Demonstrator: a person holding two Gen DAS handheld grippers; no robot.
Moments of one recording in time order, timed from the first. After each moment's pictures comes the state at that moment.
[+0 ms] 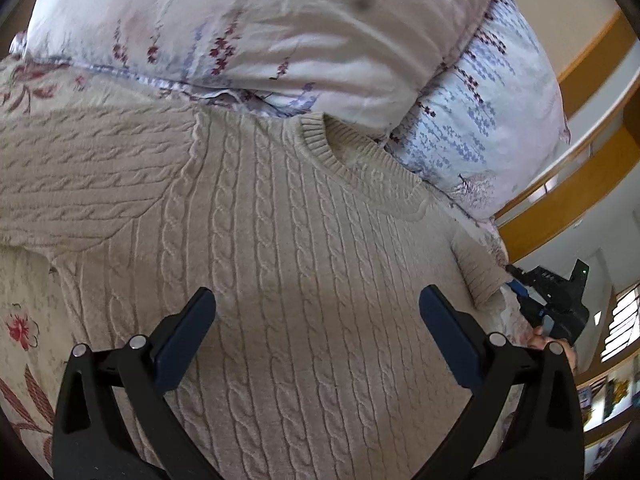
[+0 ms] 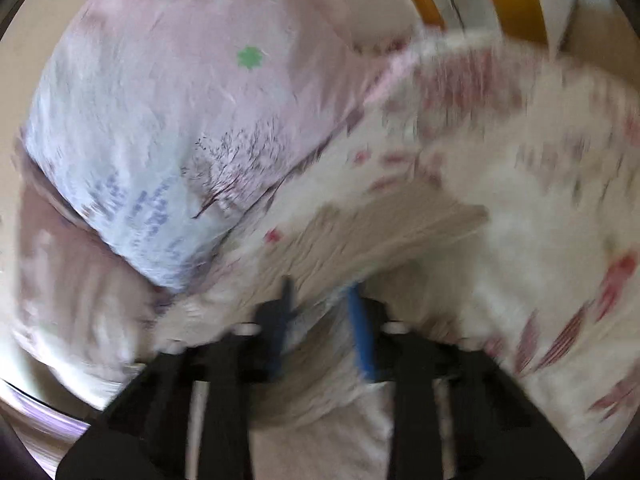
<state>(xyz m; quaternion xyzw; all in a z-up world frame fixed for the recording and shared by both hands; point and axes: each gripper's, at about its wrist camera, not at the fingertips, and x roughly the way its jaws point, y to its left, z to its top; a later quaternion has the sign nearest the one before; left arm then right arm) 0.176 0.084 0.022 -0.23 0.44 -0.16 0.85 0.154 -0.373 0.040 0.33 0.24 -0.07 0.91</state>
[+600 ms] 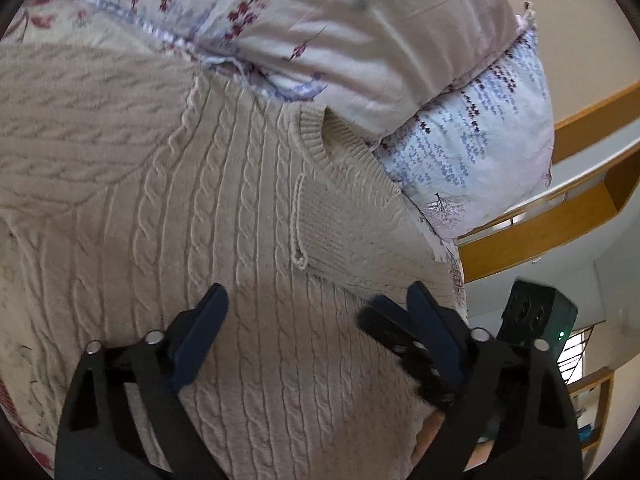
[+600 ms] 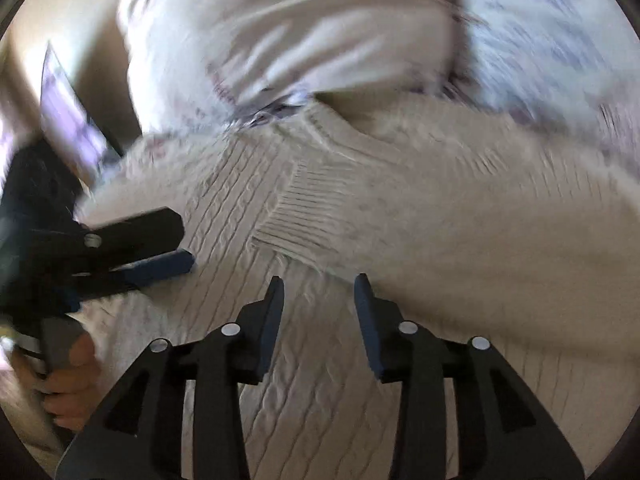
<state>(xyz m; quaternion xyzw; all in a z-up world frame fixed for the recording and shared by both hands) 0.191 0.092 0.010 -0.34 0.46 -0.20 0.79 0.156 -0.153 0.031 0.11 0.37 0.24 0.89</state>
